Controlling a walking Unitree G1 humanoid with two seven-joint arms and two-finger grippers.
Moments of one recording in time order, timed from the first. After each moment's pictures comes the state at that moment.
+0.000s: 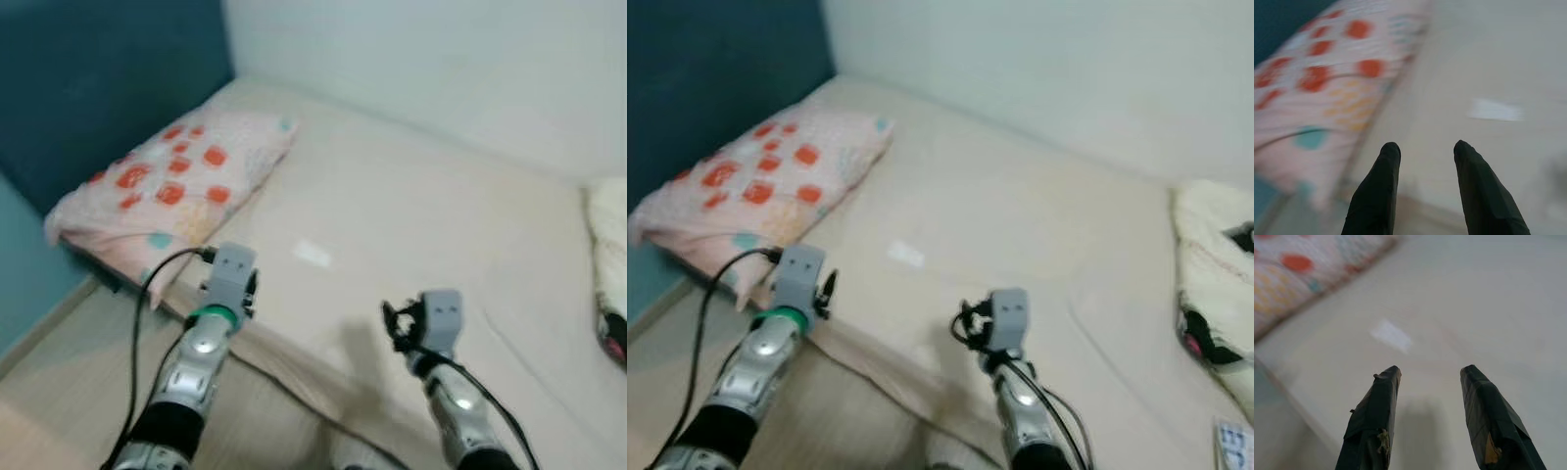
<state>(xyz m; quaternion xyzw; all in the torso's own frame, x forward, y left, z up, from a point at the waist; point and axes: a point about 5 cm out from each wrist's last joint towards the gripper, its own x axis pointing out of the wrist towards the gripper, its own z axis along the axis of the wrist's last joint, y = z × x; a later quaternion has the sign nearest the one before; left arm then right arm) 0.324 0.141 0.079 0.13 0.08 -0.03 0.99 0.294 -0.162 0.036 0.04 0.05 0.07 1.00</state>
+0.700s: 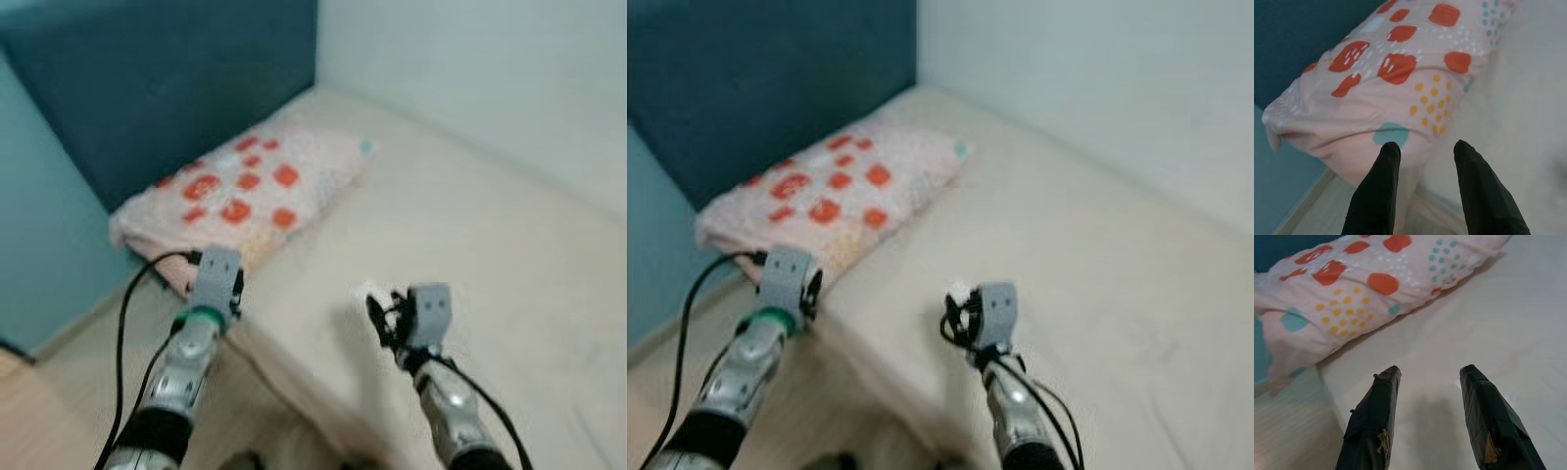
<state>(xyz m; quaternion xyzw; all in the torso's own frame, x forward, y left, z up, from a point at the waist) 0.322 0.149 0.076 0.13 0.08 -0.02 0.99 0.291 -0.144 0.035 0.05 0.05 0.11 0.99</state>
